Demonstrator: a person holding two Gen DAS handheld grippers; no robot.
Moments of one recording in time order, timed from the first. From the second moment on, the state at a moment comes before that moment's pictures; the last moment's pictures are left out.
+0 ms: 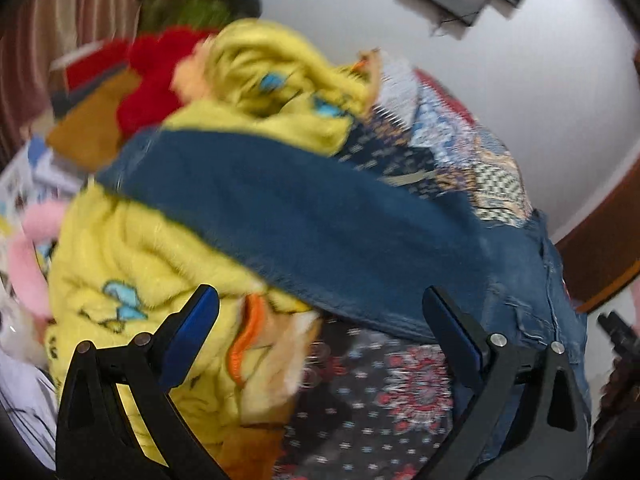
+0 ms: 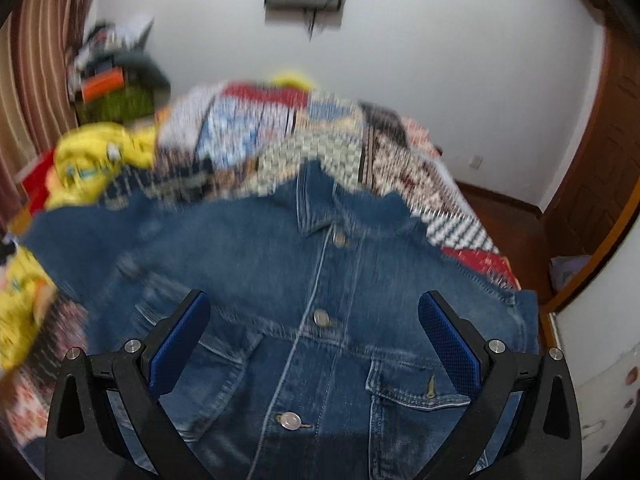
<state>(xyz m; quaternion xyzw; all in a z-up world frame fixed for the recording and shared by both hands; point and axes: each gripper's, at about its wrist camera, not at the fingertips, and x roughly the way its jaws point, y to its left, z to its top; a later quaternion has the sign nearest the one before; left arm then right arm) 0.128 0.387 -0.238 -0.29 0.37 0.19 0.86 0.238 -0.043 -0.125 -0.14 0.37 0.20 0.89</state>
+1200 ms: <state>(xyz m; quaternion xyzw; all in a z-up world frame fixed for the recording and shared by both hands) 0.209 0.402 -0.166 -0.19 0.35 0.23 0.89 0.262 -0.069 -0.133 -0.12 0.44 0.21 0.87</state>
